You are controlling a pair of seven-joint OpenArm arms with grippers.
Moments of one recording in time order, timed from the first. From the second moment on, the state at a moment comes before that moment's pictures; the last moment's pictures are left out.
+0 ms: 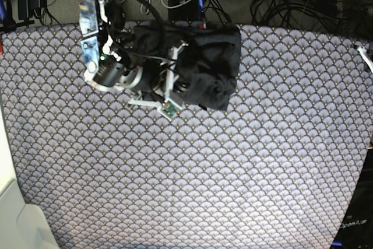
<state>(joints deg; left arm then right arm) 12.7 -28.8 -41.6 103.9 -28.5 -40.5 79.7 -3.2 -0.7 -7.9 106.0 17.5 39.7 -67.7</state>
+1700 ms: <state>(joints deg) 4.6 -14.7 -29.0 106.9 -28.3 -40.5 80.3 -3.2 13.1 -6.3 115.0 8.9 39.7 -72.5</state>
